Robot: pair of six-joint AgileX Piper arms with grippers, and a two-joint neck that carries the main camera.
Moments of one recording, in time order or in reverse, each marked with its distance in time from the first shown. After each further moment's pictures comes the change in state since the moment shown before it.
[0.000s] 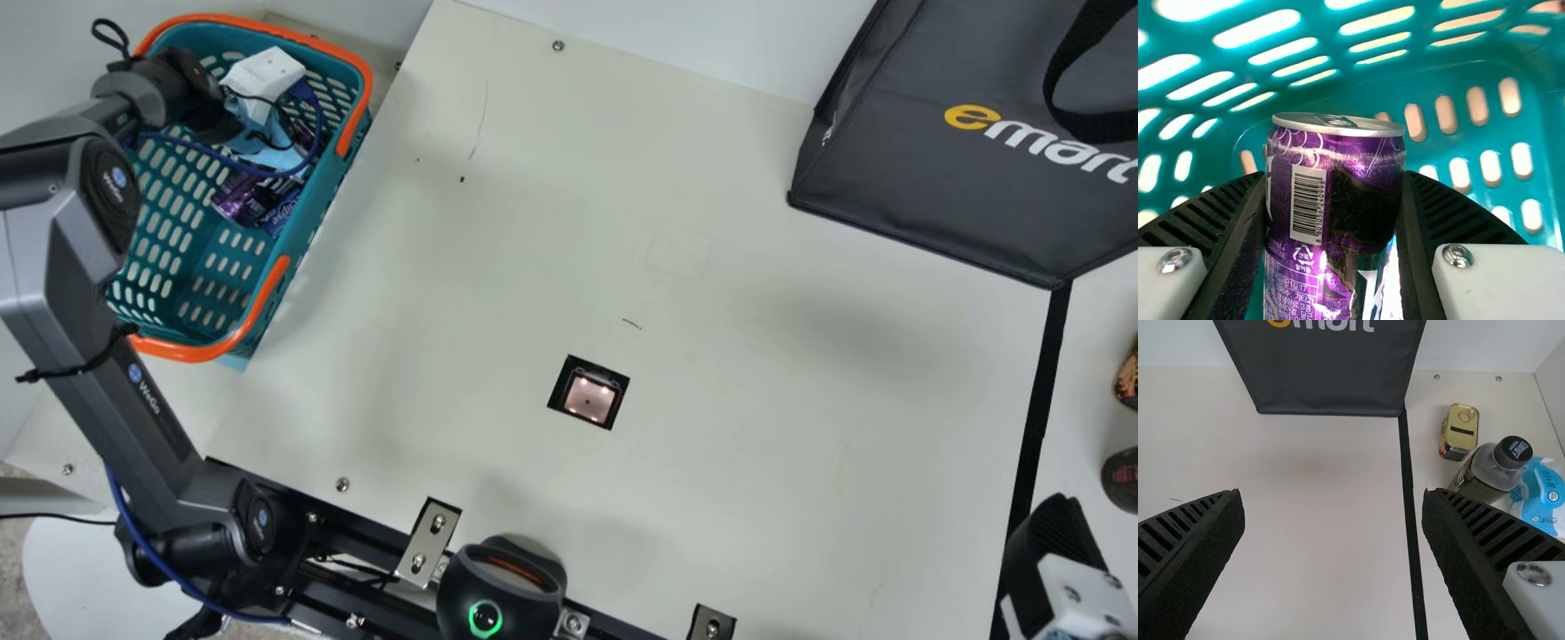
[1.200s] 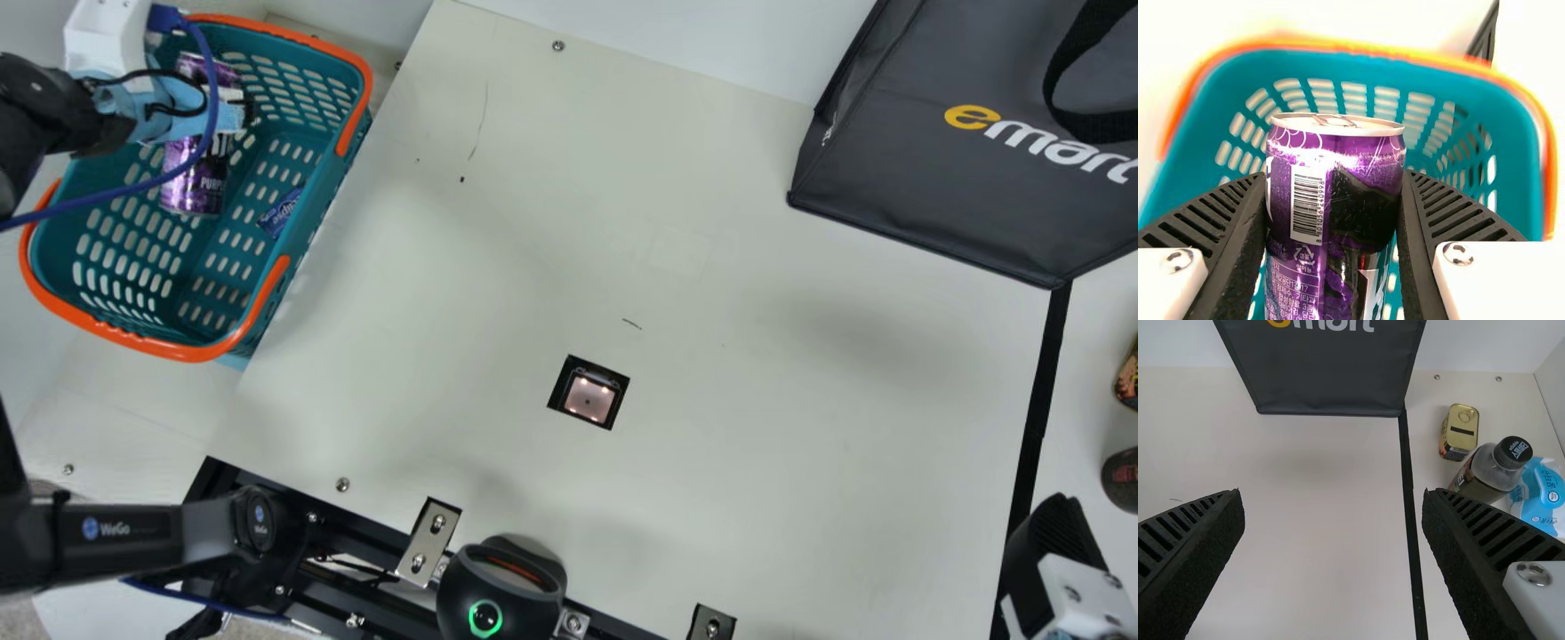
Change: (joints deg) left arm 2.3 -42.8 25.4 -10.2 -6.3 -18.5; right arm 0.0 0.0 0.0 0.0 -0.1 0.0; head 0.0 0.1
